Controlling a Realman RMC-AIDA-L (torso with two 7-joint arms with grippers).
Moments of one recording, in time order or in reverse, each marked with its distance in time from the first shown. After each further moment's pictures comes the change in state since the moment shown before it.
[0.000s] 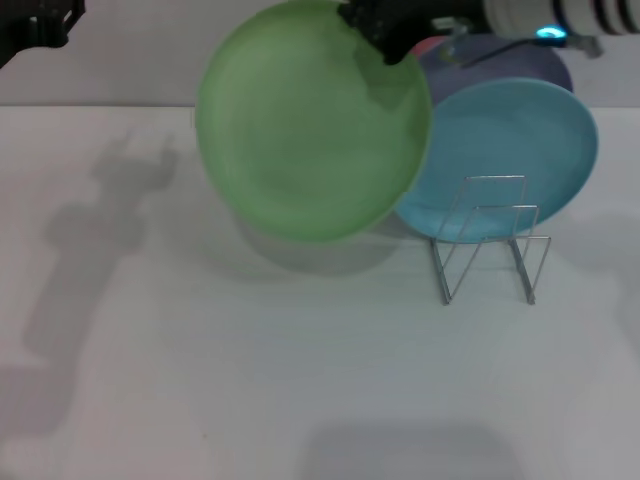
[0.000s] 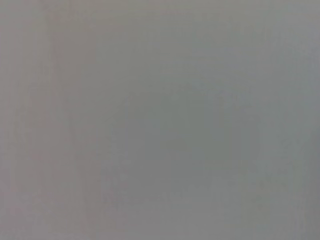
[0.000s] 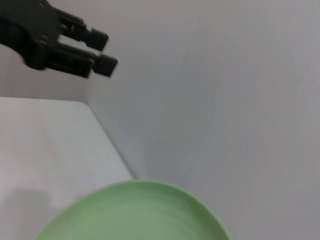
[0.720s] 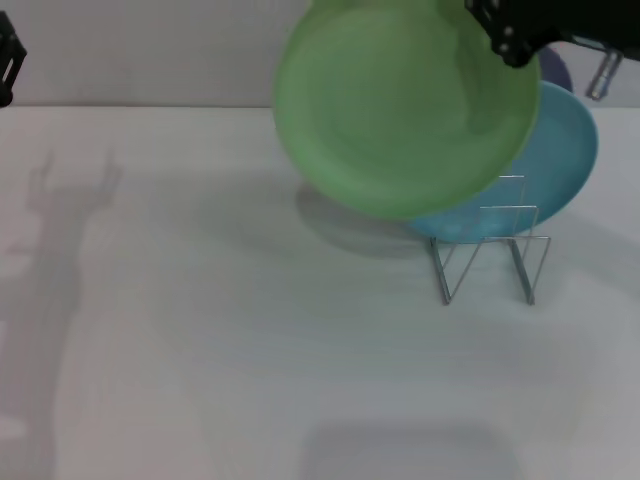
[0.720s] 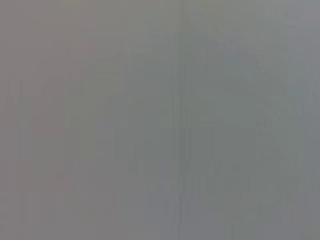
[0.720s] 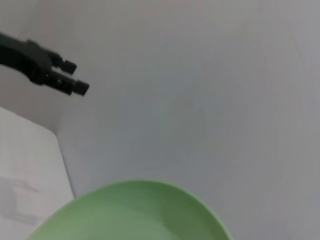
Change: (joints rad) left arm -0.037 -0.002 0.183 0.635 -0.013 0.940 -0.248; right arm -0.388 0.000 0.063 0.182 0.515 -0.045 -0.773
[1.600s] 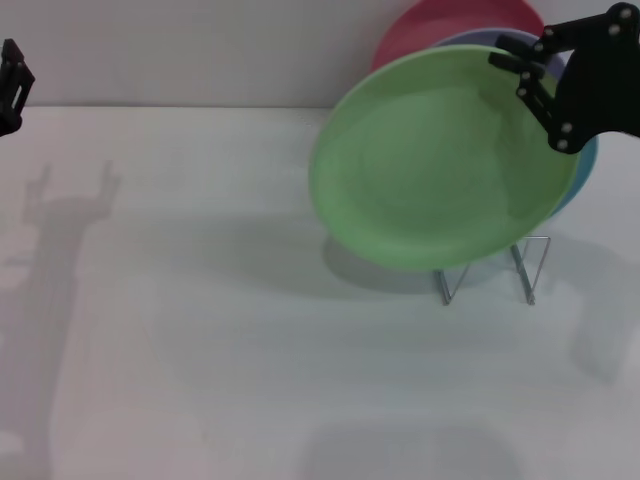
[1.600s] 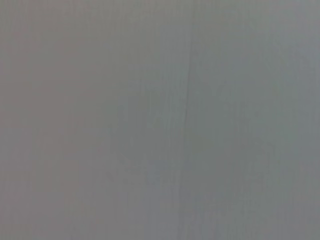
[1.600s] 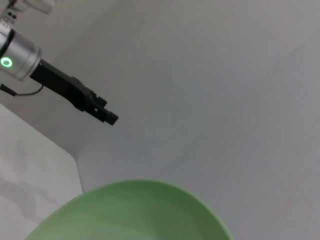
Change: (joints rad) left arm -0.034 -0.002 0.030 0.139 0.006 0.099 -0.100; right arm -0.139 0.002 0.093 -0.197 0.363 0.231 -0.560
